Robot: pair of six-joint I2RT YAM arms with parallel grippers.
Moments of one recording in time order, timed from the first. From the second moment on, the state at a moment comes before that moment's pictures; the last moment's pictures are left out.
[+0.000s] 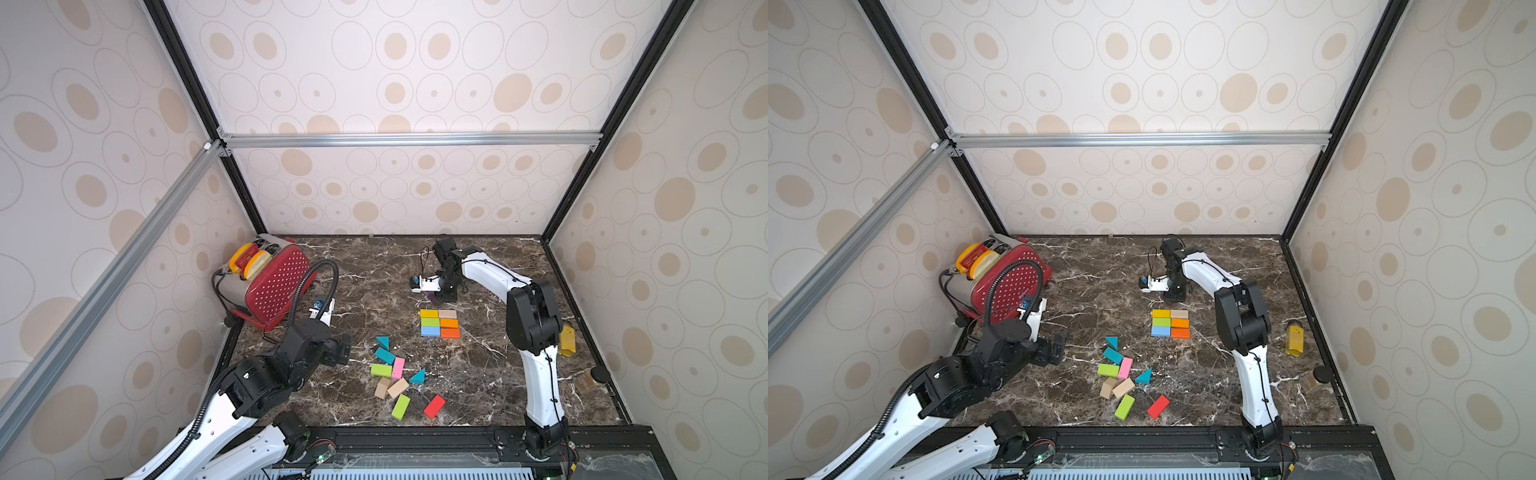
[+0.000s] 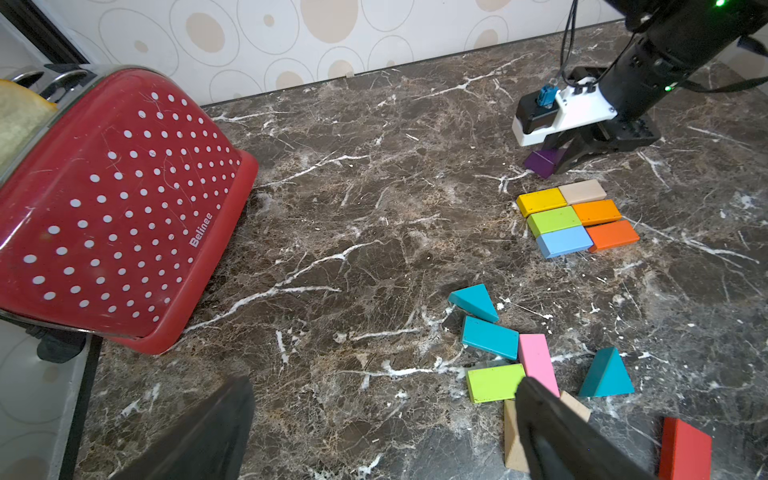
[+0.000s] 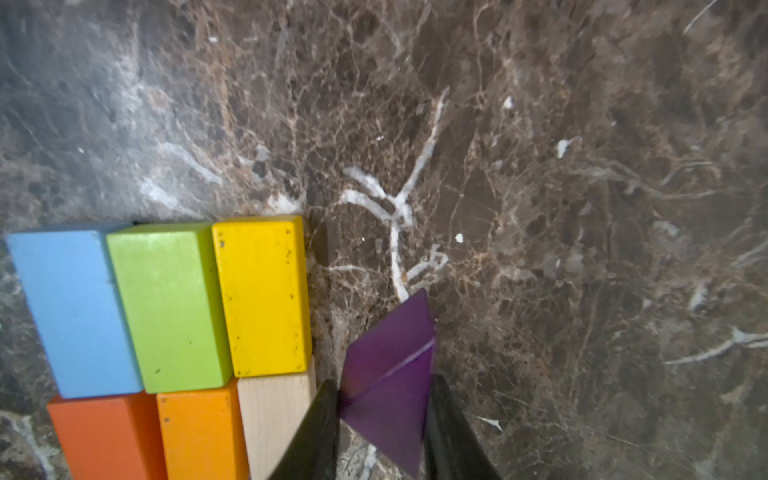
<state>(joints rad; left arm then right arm) -0.77 0.69 0.89 -0.90 -0.46 -0.32 0.52 2.20 1.80 -0.96 -0.12 -1.11</state>
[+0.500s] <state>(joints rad) -0.77 0.69 0.89 -0.90 -0.46 -0.32 0.52 2.20 1.80 -0.96 -0.10 -1.13</state>
